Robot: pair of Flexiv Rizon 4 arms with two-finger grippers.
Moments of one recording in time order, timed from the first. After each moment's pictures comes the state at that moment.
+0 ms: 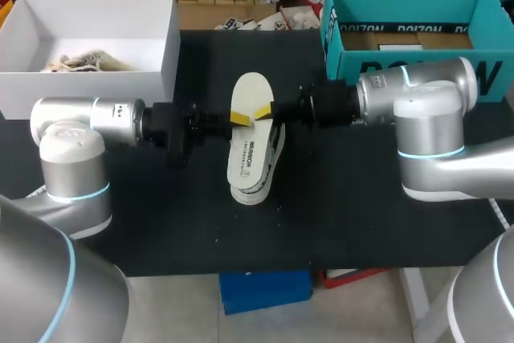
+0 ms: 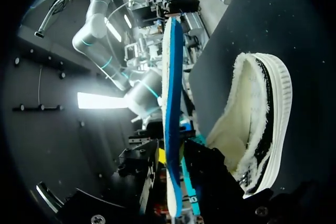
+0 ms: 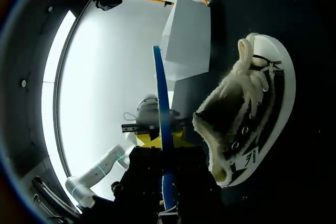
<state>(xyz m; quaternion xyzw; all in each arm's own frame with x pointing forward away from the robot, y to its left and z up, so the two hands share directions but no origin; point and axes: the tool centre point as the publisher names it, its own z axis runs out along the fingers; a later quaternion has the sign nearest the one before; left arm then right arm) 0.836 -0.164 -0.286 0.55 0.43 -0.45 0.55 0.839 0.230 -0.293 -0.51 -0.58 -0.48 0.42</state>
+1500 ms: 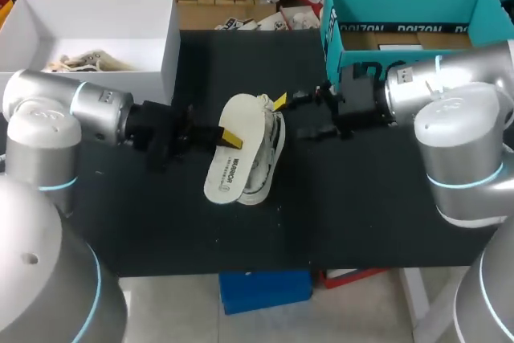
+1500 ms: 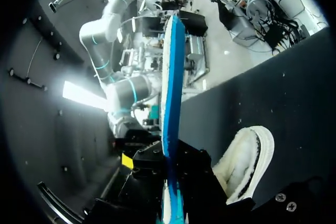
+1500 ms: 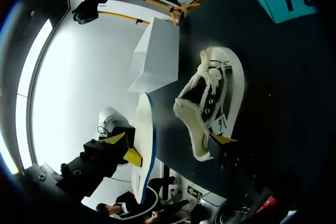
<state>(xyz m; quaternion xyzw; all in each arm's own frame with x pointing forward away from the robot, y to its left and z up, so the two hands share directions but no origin) 0.765 -0.148 -0.265 0.57 0.52 -0.50 0.41 0.805 0.175 -0.272 -0.63 -0.58 -0.42 0.29</state>
